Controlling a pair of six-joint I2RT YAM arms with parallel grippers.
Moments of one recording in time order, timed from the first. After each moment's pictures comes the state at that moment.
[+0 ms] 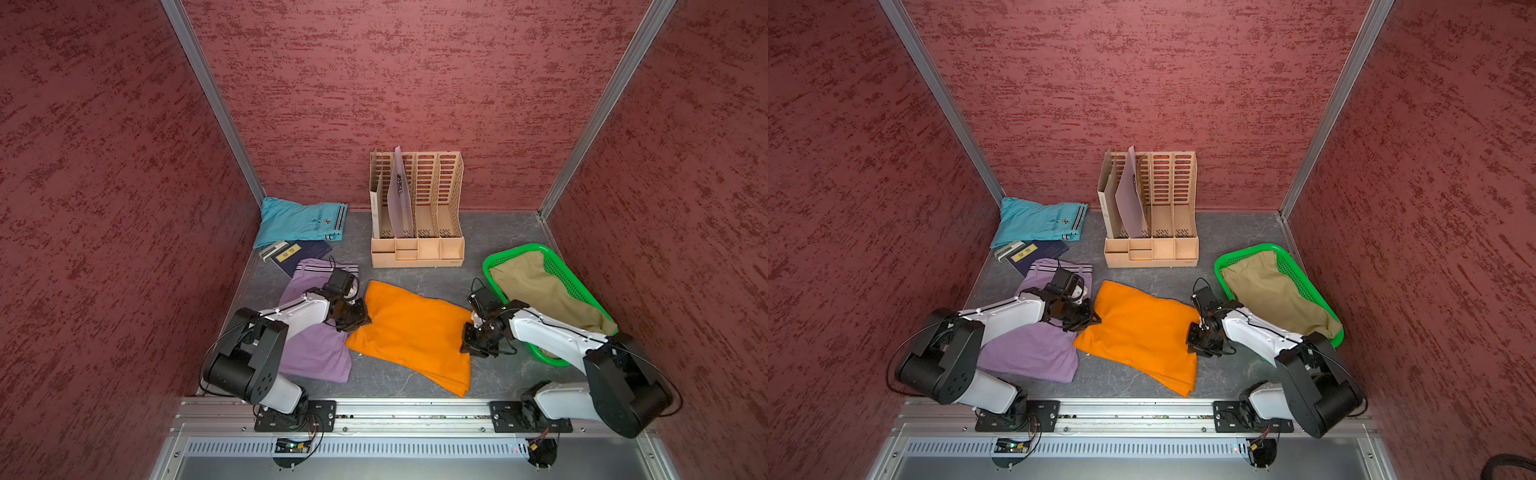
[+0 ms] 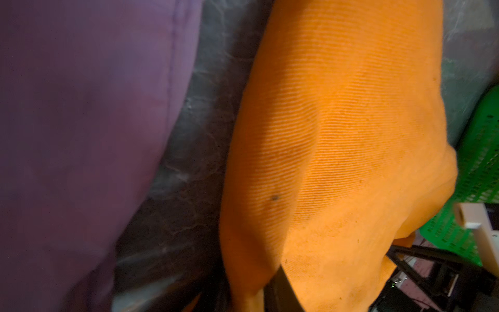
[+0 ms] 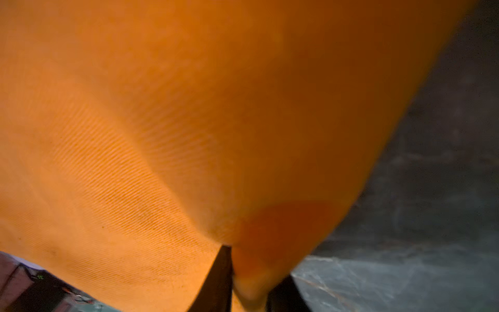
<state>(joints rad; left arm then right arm) -0.36 1.51 0.71 -0.42 0.41 -0.70 0.49 1.38 0.67 -0.72 -0.29 0.78</state>
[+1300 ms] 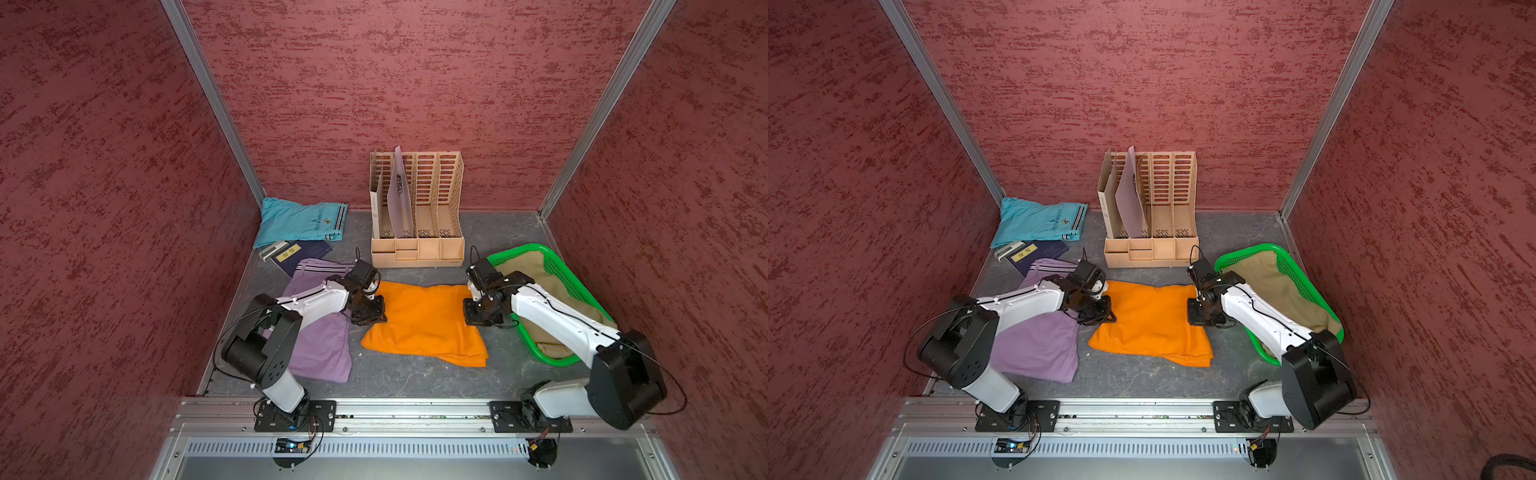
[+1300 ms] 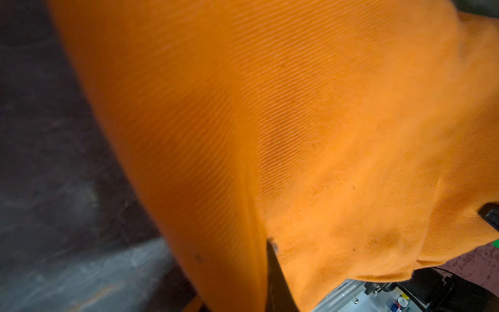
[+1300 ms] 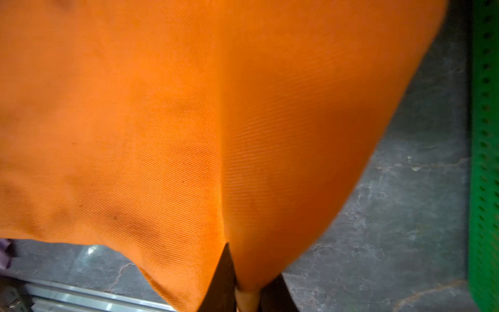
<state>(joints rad) -0.51 1.58 0.92 -0.60 0.40 -0.63 0.47 1.36 1.00 -0.97 -0.12 0.47</state>
